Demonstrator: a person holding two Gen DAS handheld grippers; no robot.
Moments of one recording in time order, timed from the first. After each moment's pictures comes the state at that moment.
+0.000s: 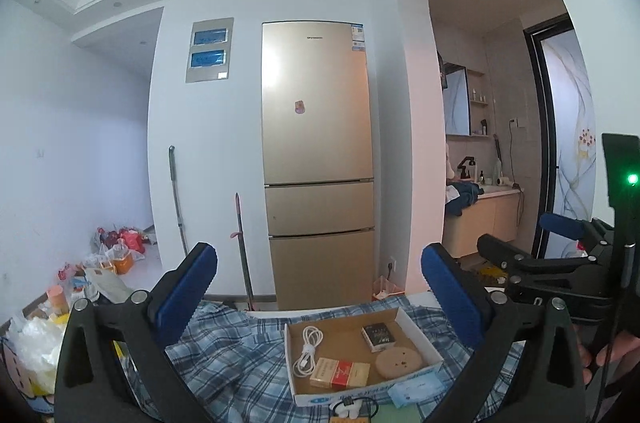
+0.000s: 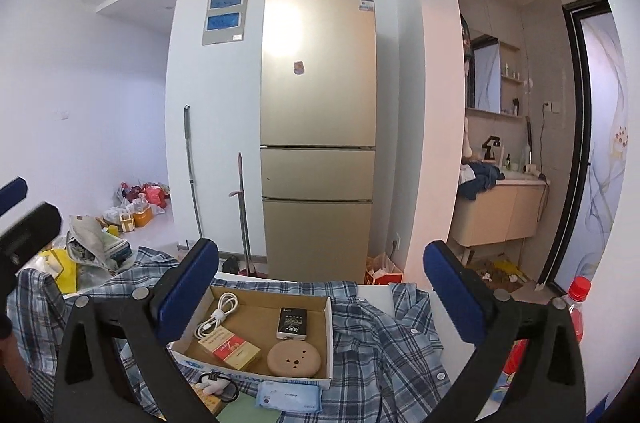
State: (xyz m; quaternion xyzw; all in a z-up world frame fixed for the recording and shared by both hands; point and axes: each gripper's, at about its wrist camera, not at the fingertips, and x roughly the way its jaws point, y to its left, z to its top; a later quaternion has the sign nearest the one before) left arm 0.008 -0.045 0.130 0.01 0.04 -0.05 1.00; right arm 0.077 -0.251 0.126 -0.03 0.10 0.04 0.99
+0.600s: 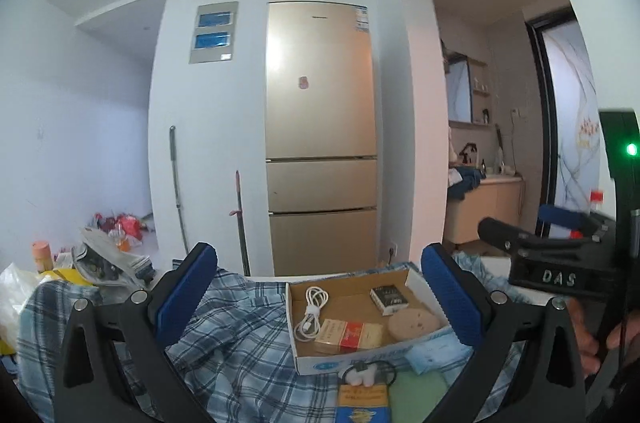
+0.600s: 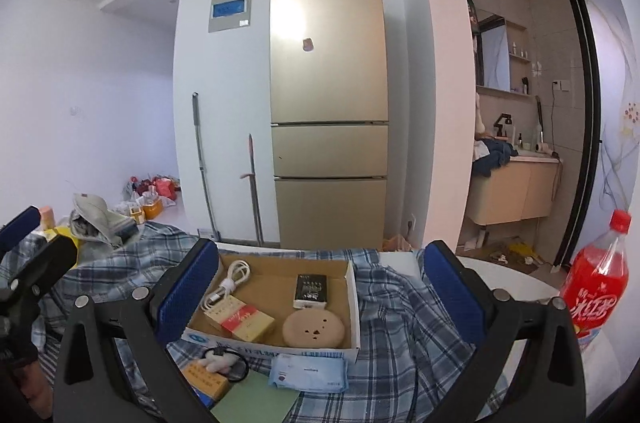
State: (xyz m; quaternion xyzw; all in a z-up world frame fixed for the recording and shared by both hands) left arm 0.025 -0.033 0.029 0.01 0.05 -0.05 1.00; right arm 0.089 -0.245 0.047 -0.01 0.12 0.05 0.99
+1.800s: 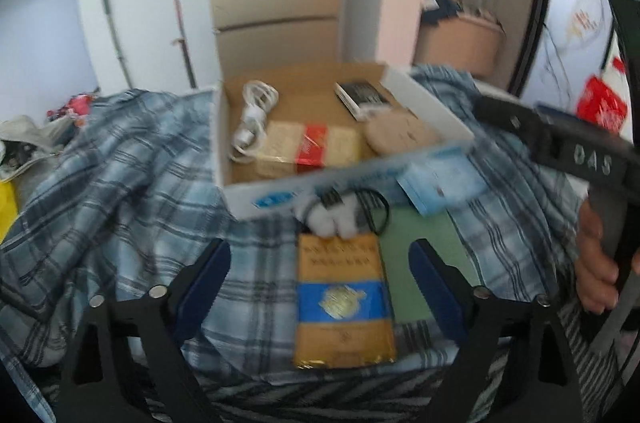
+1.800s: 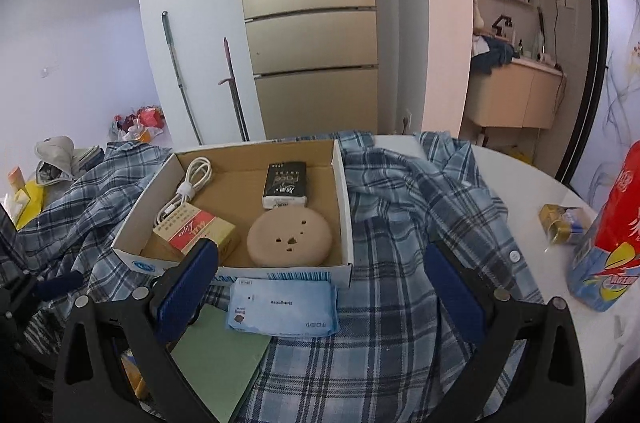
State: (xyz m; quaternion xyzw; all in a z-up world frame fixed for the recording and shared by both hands) left arm 0.117 -0.063 -0.080 0.04 0.40 -0.13 0.91; right arm 0.151 -0.265 -0.030 0.02 0.32 0.04 0.95
